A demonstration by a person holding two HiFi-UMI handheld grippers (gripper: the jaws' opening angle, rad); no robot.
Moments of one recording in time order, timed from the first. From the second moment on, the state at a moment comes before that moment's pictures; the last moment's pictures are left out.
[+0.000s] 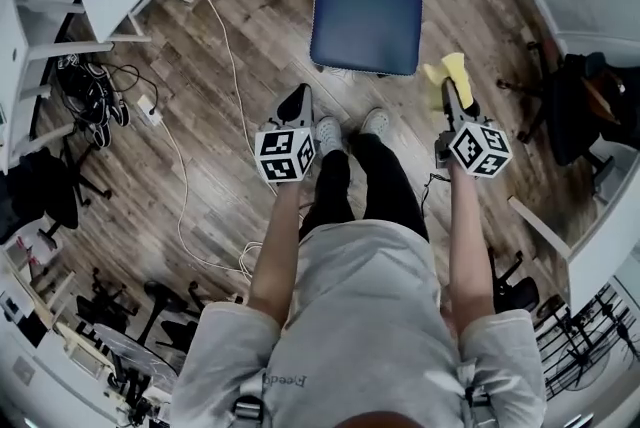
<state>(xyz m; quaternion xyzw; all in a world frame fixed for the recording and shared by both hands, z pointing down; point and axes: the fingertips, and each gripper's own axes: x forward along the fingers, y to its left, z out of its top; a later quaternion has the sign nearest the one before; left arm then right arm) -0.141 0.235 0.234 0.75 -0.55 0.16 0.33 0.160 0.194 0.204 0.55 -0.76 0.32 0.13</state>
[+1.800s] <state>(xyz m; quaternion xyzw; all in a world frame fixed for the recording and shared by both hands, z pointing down) -0.143 0.042 0.480 0.76 -0.46 0.23 0.39 -0.139 -0.113 0.523 0.28 -0.89 0.22 0.28</state>
